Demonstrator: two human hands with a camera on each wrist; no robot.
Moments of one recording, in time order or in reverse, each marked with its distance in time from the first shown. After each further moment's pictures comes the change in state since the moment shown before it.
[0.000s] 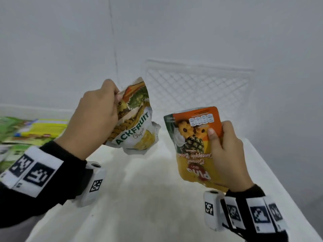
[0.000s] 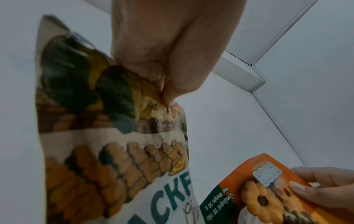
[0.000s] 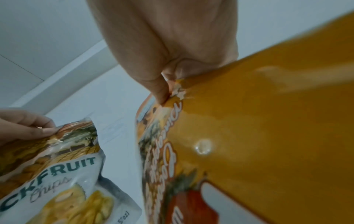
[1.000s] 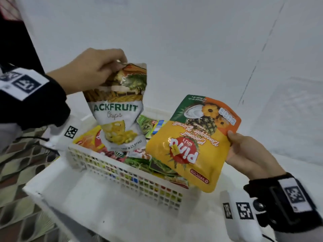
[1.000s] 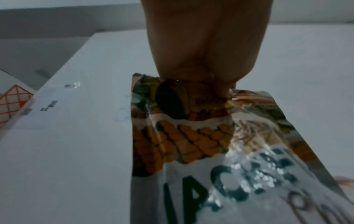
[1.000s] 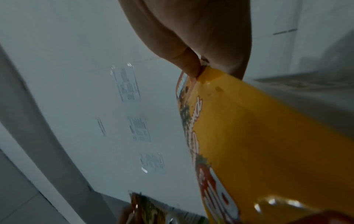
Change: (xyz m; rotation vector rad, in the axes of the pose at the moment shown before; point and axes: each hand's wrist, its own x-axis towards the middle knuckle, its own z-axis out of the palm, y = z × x) left_hand 0.005 -0.356 -0.246 0.147 -0.201 0.008; right_hand -0.012 -0.234 0.263 1.239 -0.508 0.871
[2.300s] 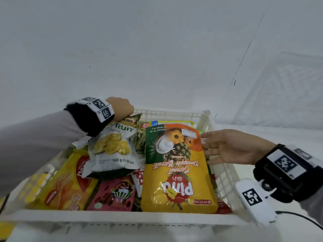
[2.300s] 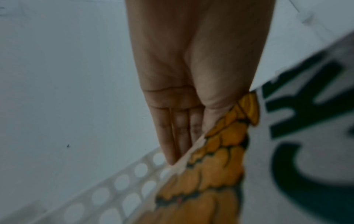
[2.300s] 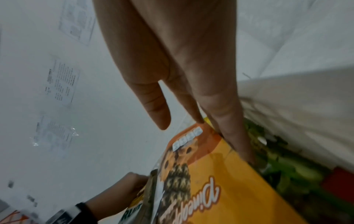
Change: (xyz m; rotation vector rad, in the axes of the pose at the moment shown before) left_hand 0.094 -0.103 0.211 0.603 -0.883 0.325; right_hand 0.076 0.034 0.045 -0.580 0.150 0.363
